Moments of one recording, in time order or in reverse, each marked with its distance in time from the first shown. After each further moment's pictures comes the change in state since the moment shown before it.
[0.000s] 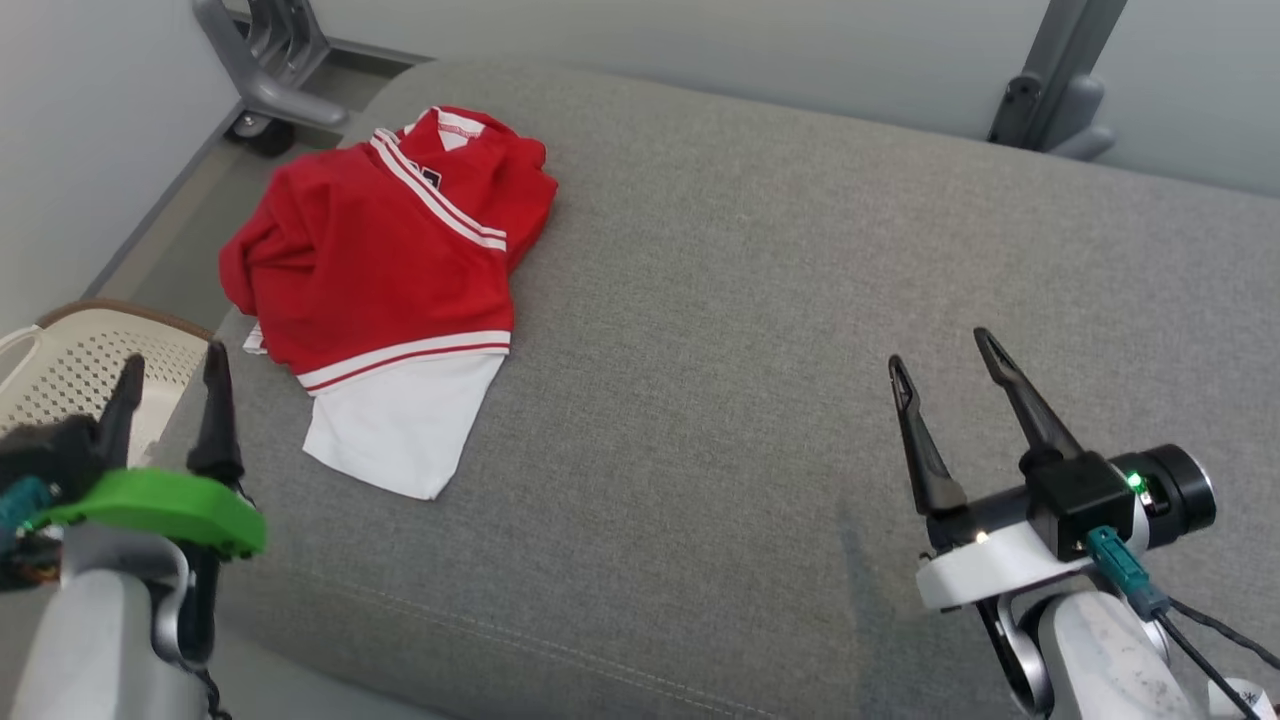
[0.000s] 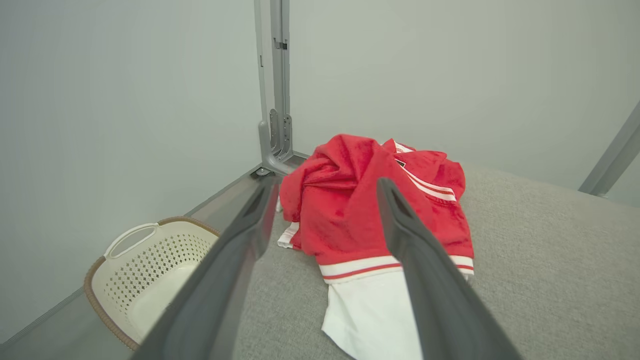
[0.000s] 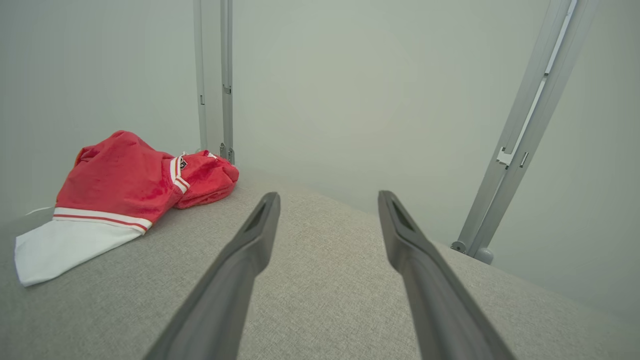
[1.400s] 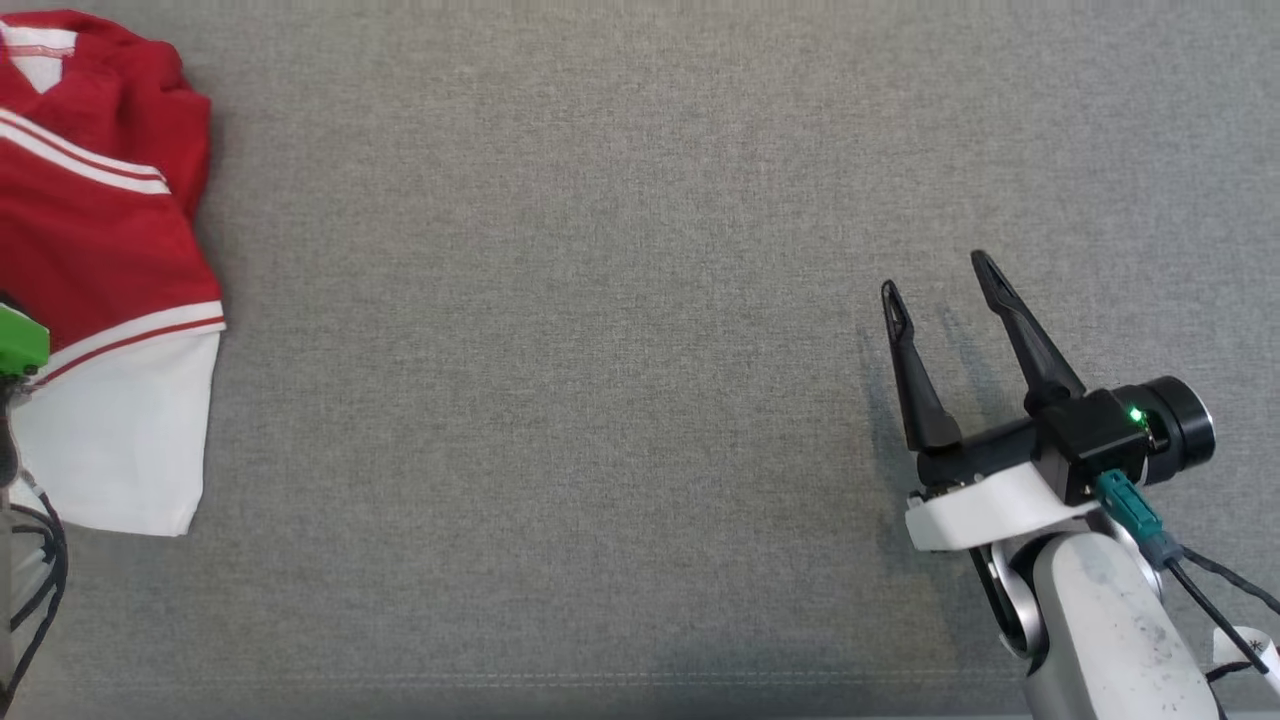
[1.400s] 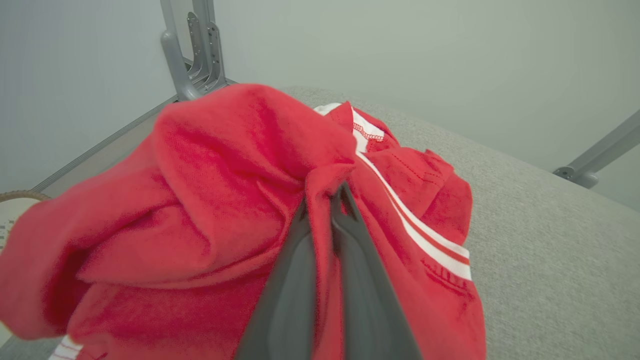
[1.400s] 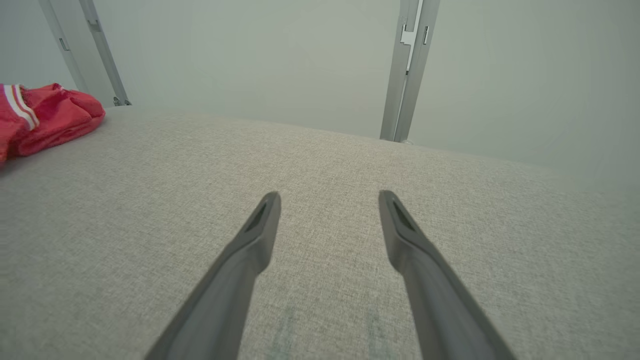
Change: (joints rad) left arm -0.497 0.281 -0.183 0.433 -0.506 0.000 0.076; right arm -0.136 -0.002 0.021 -0.014 0.031 0.000 0.000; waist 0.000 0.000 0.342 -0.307
